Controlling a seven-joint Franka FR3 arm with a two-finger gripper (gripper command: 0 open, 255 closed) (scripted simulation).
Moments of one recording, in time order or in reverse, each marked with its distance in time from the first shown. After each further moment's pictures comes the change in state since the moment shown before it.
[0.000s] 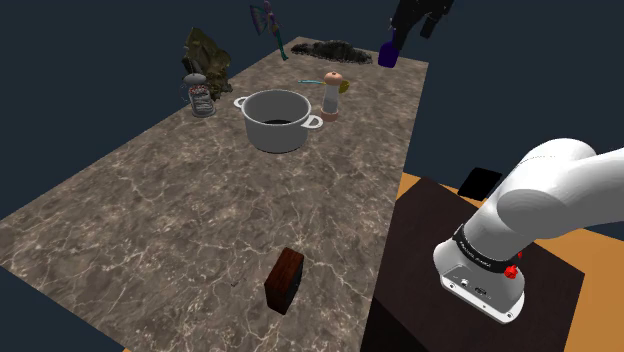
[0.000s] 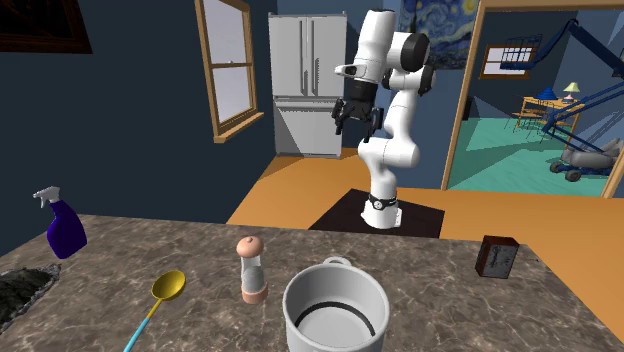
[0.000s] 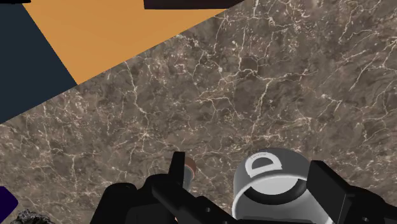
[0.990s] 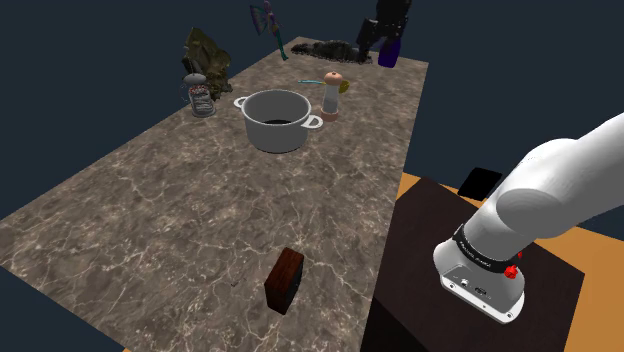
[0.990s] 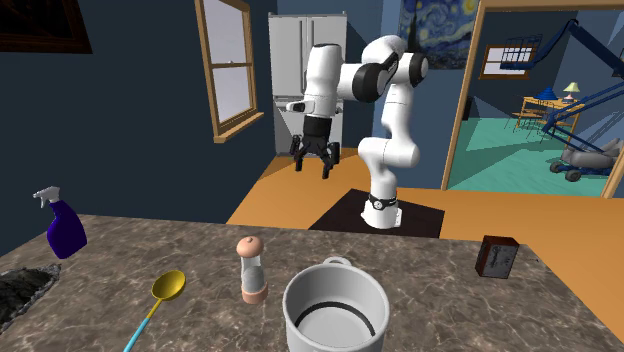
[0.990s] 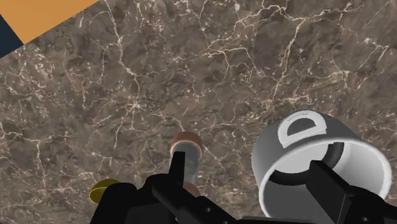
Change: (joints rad) arm -0.008 0.378 -0.164 0.062 0.058 0.342 -0.143
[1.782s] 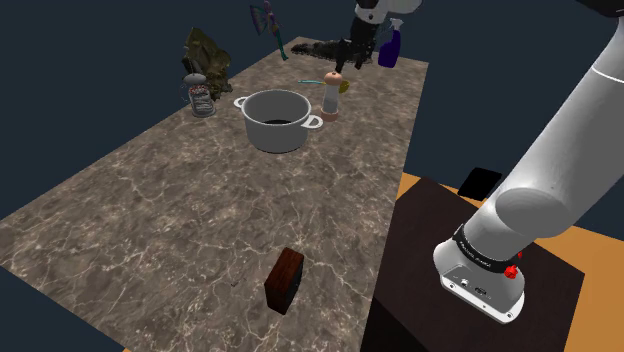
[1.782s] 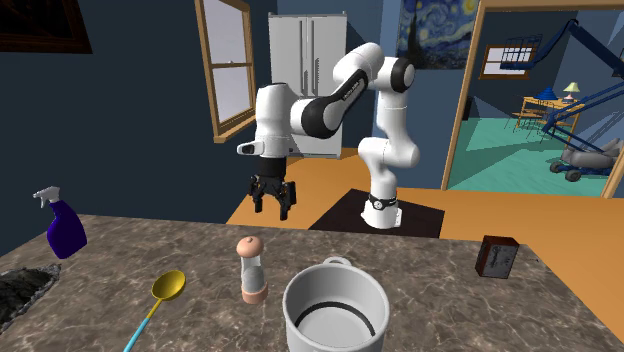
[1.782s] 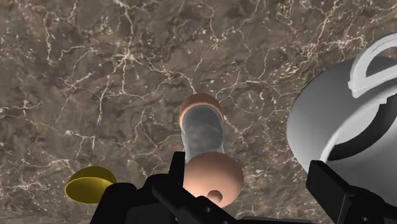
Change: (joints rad) arm -0.011 0.454 -0.102 0.257 0.223 0.179 -0.221
